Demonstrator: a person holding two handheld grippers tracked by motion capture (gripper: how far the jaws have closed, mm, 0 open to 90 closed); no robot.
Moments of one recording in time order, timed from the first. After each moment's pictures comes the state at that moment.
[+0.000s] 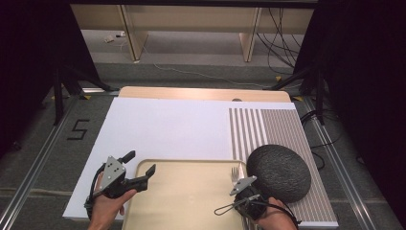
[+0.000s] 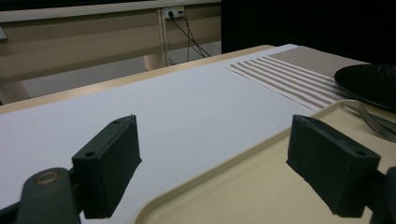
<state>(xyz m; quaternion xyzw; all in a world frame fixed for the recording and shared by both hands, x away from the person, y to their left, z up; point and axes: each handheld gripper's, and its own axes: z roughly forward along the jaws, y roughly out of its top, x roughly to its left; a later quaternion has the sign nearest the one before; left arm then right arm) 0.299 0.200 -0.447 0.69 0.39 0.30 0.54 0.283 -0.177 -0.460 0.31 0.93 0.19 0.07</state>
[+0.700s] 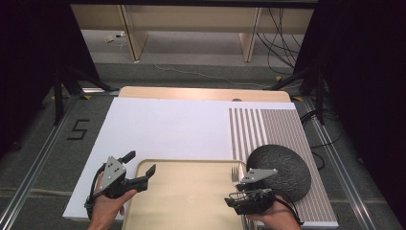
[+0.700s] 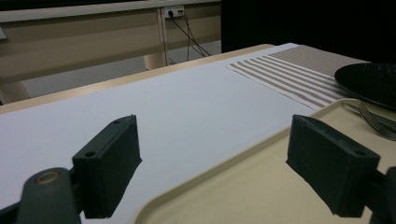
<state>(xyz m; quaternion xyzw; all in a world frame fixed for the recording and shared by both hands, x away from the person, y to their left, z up) 0.299 0.200 -0.448 0.69 0.39 0.30 0.54 0.287 -0.194 -0.437 0.36 0.86 0.34 0.06</state>
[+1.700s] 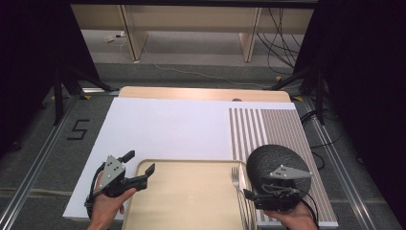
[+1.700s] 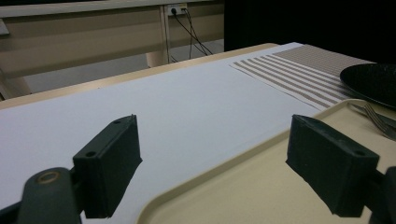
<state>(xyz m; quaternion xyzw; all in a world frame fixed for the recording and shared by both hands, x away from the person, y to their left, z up) 0.302 0.203 -0.450 0.69 0.39 0.30 0.53 0.280 -0.250 -0.424 0.44 0.80 0.40 0.09</state>
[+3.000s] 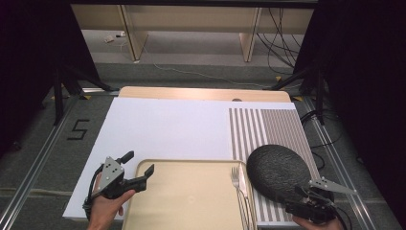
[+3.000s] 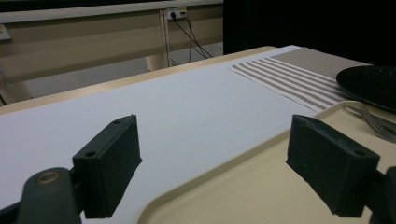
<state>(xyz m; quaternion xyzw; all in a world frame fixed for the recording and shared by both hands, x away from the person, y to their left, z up) 0.297 0.202 -0.447 0.69 0.39 0.30 0.54 0.250 -0.321 -0.432 0.57 0.71 0.39 0.14</state>
